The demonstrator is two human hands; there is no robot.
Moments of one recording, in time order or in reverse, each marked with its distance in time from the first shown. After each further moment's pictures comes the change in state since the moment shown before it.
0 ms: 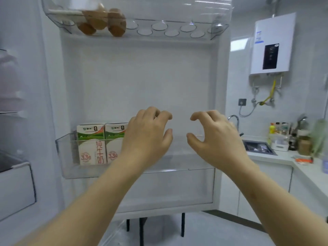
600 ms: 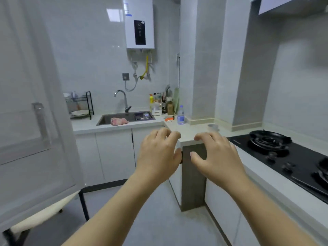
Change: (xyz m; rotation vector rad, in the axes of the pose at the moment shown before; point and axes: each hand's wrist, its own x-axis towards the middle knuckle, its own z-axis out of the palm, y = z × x) left_hand -0.040 0.323 0.105 -0.617 -0.265 0.403; right_hand -0.214 0.182 -0.166 -0.457 -0.102 0.626
